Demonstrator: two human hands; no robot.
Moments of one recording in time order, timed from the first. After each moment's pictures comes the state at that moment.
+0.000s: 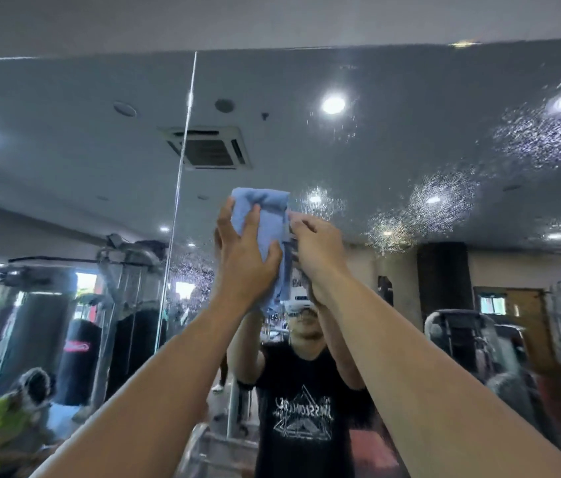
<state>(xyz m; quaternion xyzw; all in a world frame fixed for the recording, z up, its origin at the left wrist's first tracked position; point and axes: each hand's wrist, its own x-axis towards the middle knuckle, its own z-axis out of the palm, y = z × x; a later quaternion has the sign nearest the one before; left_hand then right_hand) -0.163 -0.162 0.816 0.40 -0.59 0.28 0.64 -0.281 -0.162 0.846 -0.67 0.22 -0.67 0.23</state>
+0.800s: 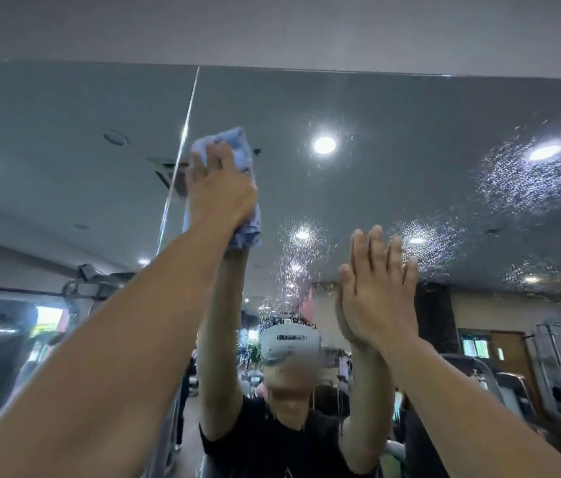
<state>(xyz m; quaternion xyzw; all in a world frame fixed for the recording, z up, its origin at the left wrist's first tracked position) -0.101 -0.222 0.991 0.54 -0.49 0.41 0.55 -0.331 -0.275 0.842 -0.61 0.47 -0.53 -0.34</state>
